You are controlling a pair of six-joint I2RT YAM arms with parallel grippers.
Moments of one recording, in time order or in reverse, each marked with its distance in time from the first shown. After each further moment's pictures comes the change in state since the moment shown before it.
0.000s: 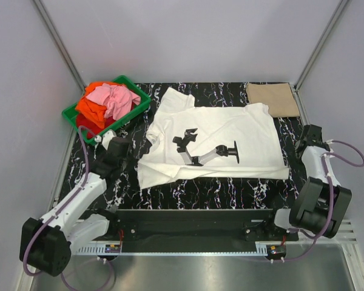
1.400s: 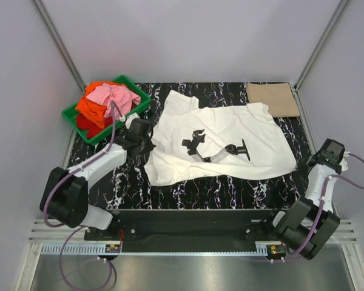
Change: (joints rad) left arm -0.086 0.442 0.262 0.122 0.018 0.126; right arm -0.253 -0.188 -0.110 0.111 -0.246 -0.123
